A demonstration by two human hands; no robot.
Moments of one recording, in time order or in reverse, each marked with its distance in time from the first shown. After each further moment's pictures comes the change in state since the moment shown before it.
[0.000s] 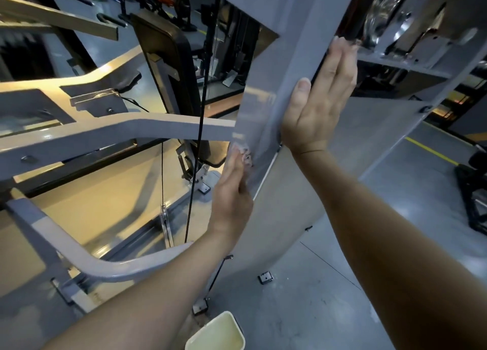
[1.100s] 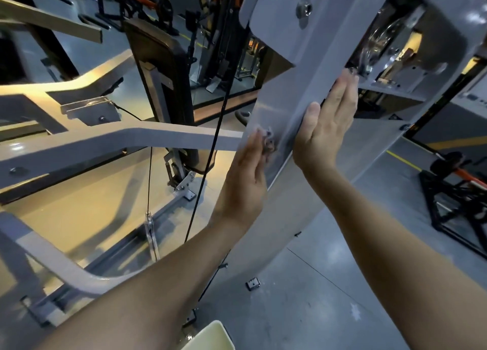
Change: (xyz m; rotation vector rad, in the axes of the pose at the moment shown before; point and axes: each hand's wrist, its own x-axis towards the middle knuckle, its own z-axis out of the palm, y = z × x) left_hand 0.044 0.035 -0.013 -0.075 -0.072 0.274; right_hand -0.001 -0.012 -0.014 -0.103 -0.184 0.150
